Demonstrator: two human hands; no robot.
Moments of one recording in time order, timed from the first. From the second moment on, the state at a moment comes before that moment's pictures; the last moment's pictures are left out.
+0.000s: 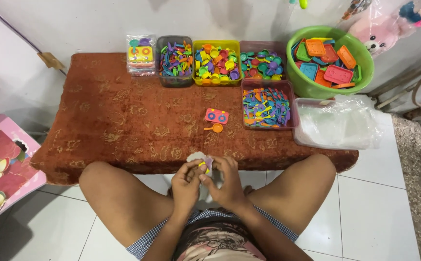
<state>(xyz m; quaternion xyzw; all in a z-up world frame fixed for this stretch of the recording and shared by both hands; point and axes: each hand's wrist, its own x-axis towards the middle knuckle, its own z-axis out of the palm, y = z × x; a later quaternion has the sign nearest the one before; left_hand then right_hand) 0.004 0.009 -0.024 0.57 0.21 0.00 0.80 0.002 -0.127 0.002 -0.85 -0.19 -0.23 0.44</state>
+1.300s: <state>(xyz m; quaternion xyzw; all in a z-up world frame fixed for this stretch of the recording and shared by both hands) 0.101 0.014 -0.052 0.34 0.26 -0.21 0.88 0.094 -0.138 0.036 -0.55 0.05 0.02 0.83</state>
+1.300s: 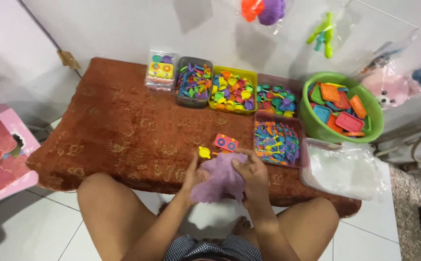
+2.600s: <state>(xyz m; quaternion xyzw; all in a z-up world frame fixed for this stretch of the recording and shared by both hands) 0.097 0.070 -0.114 0.20 0.23 0.04 0.95 0.411 -0.011 -0.018 -0.80 -0.16 -0.01 0.58</state>
